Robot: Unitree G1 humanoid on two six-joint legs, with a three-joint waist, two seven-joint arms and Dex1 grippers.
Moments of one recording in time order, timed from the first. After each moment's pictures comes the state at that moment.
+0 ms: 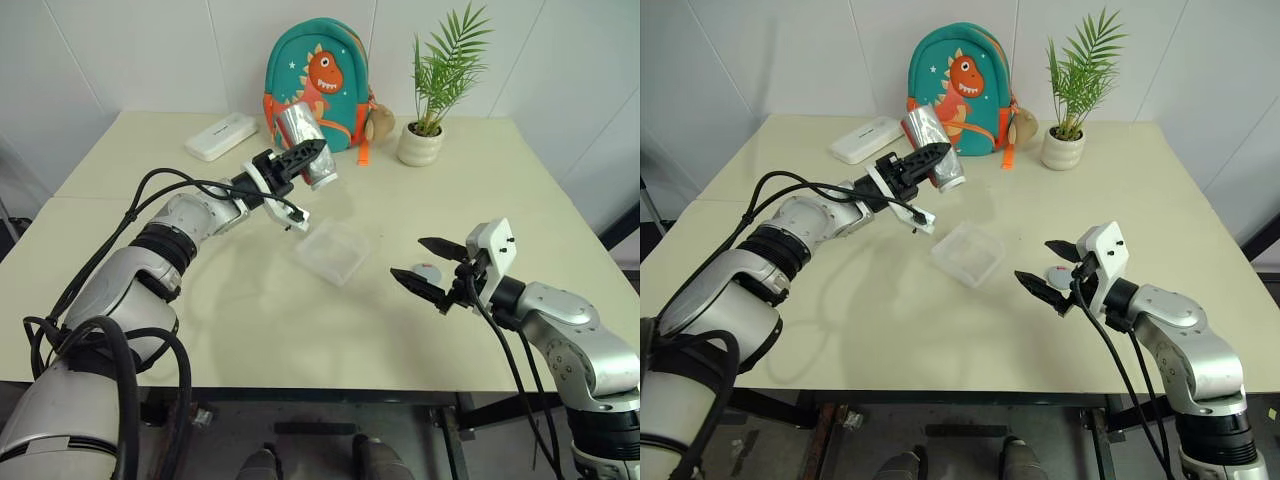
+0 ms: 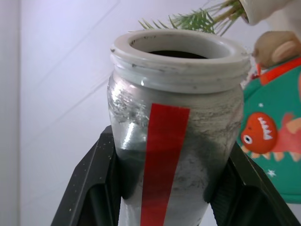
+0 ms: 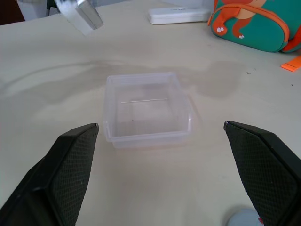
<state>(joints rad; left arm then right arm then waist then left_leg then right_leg) -1.38 0.57 -0.85 1.03 1.31 -0.36 0.91 -0.33 -0.59 -0.16 -0.33 0.52 0.57 0.71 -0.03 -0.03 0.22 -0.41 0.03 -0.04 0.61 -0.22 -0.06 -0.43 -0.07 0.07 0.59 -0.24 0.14</state>
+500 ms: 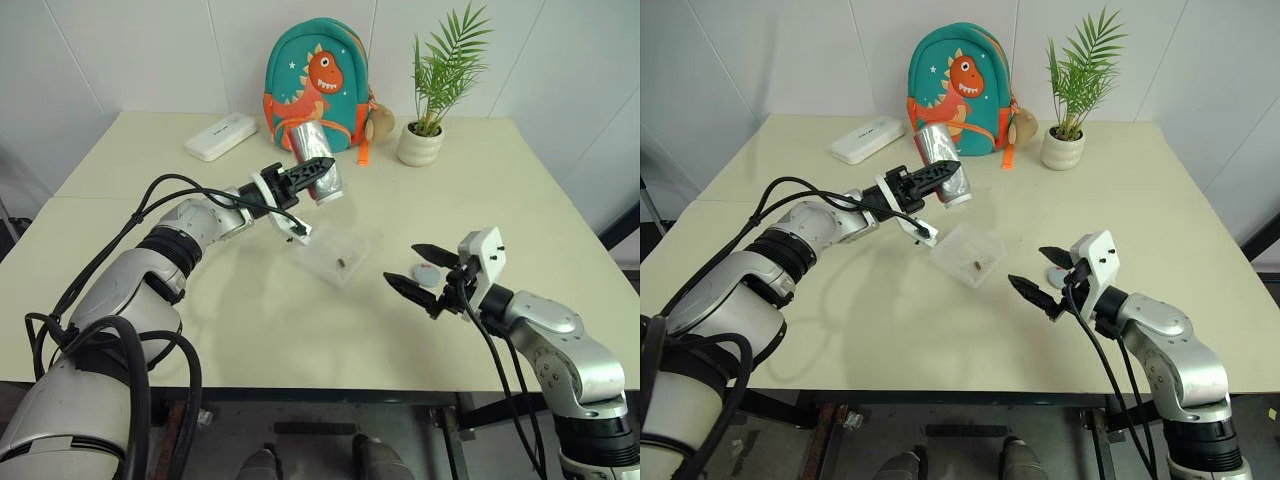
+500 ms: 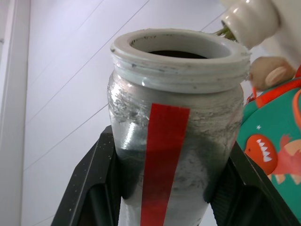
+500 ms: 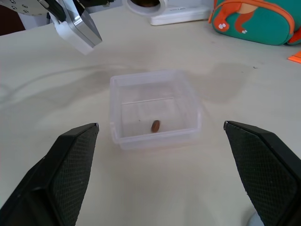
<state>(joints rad) -1.38 0.57 -0.89 1.04 1.33 -0.41 0.91 -0.31 -0.54 -0.13 -0.33 0.52 0.55 0.69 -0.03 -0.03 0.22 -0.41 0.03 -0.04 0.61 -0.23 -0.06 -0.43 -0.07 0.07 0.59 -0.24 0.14</state>
